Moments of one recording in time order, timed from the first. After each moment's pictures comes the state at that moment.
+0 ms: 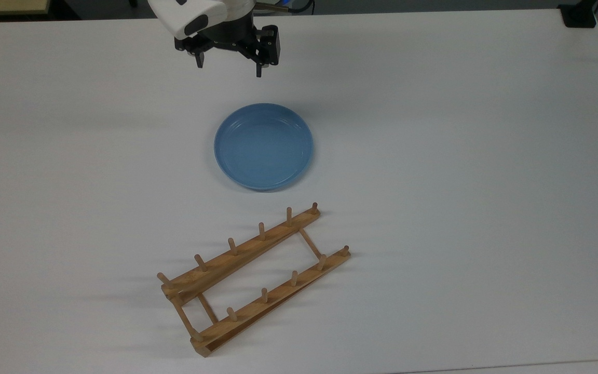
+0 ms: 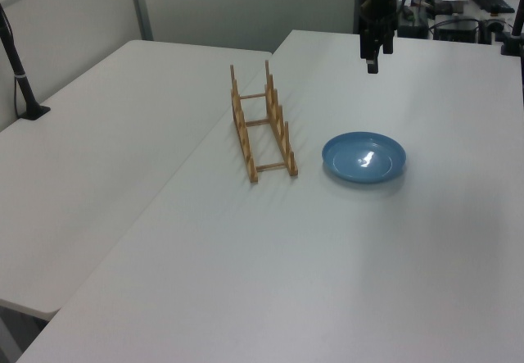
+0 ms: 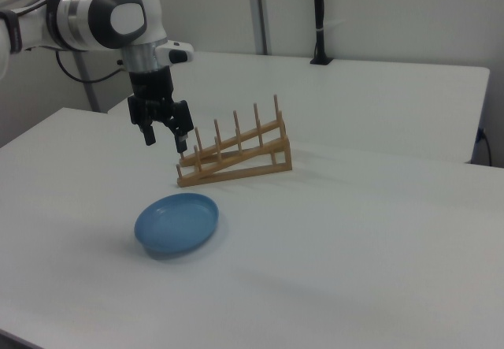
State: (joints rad) arm 0.17 0.14 -0.15 -1.61 -0.06 1.64 0.13
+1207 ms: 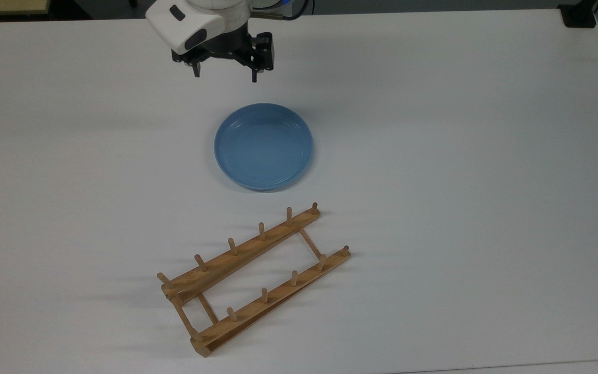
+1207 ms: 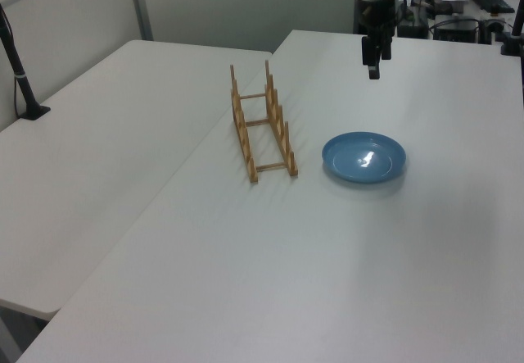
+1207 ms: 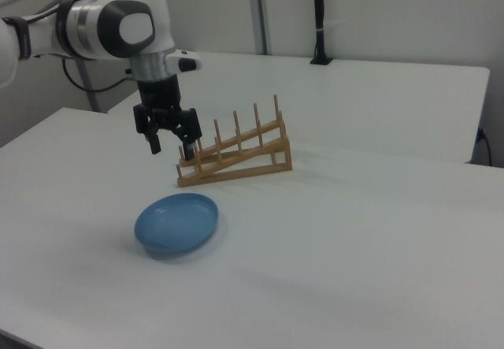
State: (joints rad) arm 0.16 0.15 -0.15 -1.63 -0.06 1.66 0.04
